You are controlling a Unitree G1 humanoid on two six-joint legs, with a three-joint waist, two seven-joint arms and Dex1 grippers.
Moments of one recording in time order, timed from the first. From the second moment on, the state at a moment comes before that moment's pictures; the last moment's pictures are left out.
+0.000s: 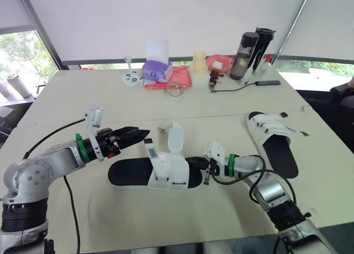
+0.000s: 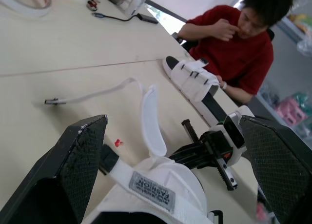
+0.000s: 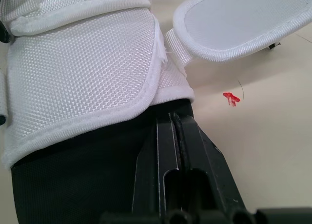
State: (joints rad) left arm -0.25 0.64 0.34 -0.24 -1.23 1.08 -0.49; right arm -0.35 -0.45 0.30 0.12 0.15 0.11 0.93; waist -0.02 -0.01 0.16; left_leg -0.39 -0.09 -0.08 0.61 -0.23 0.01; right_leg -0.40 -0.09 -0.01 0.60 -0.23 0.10
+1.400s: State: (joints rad) left arm -0.35 0.53 0.21 -0.03 -0.93 0.86 -0.82; right arm -0.36 -0.45 0.30 0.14 0.15 0.09 0.93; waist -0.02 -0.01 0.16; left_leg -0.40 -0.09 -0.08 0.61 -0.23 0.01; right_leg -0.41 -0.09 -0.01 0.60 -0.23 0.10
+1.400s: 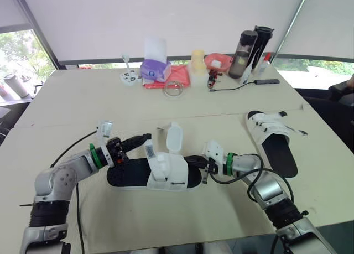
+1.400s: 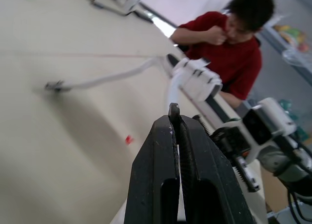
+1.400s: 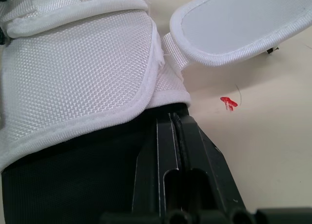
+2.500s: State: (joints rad) left arm -0.48 0.39 0.18 -0.04 -0.99 0.95 -0.63; right arm -0.36 -0.44 0.29 0.13 0.14 0.09 0.91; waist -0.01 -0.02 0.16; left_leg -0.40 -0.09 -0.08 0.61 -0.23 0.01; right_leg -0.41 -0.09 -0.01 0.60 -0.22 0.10
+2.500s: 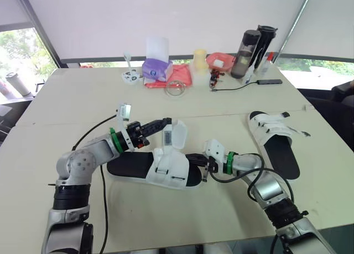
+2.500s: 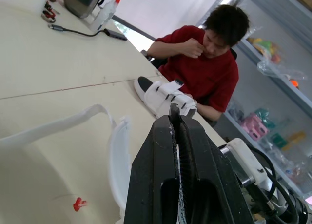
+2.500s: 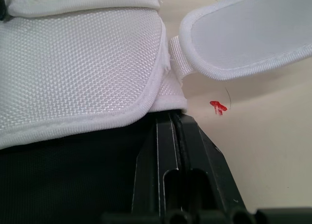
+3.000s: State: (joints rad) left arm -0.49 0.40 0.27 0.12 -0.98 0.95 -0.66; right arm -0.34 -0.44 0.29 0.12 0.14 0.09 0.89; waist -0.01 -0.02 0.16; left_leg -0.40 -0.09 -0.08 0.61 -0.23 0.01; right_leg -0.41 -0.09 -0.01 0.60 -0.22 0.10
